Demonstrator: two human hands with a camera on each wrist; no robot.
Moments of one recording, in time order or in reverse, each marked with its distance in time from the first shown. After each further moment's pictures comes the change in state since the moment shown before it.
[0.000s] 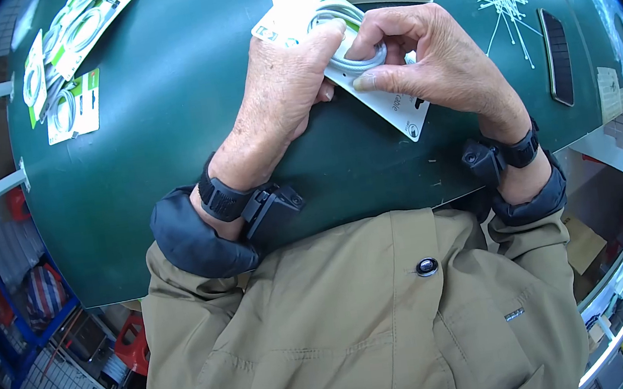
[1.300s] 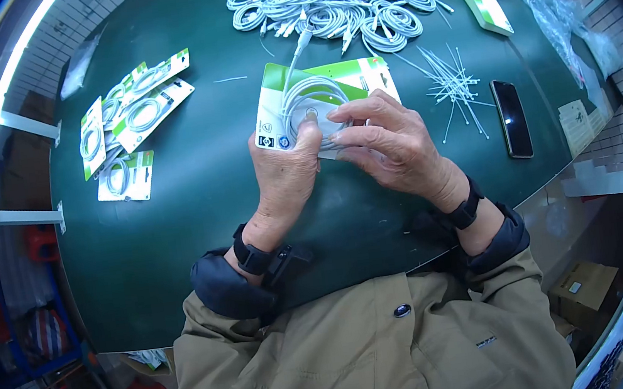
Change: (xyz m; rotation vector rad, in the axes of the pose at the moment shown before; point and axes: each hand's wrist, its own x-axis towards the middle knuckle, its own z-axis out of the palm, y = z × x) left_hand 0.000 0.029 0.012 0.035 0.211 0.307; right_hand 0.006 -0.015 0.004 -0.425 0.501 -0.654
